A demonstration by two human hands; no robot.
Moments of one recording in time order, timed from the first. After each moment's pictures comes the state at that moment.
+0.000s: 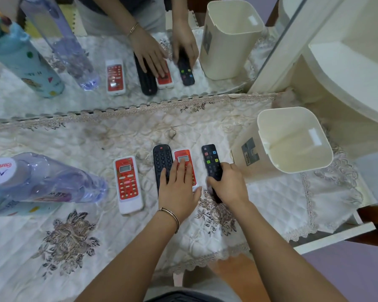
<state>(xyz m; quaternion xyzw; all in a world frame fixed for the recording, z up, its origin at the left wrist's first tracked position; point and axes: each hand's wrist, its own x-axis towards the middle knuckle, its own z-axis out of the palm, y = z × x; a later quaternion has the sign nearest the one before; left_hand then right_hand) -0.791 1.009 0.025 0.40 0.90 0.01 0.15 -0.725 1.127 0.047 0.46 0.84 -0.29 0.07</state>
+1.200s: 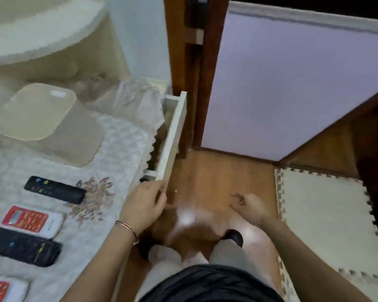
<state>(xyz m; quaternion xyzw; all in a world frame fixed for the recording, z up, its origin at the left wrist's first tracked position) -0.604 1.012 0.059 0.80 0.55 0.05 0.23 -0.341 0.947 0.020 0.77 0.45 -0.45 -0.04</state>
